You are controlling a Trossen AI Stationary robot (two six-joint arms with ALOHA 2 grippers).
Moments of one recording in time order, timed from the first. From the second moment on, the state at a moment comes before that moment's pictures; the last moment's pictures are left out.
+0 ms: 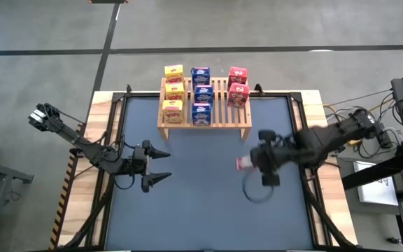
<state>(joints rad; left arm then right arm) -0.55 0.90 0.47 0.32 -0.64 -0.36 0.36 1.34 1.45 -1.25 0.22 0.27</state>
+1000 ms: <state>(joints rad) -0.55 0.93 0.47 0.32 -0.64 -0.36 -0.27 1.39 1.63 -1.24 0.11 -0.31</state>
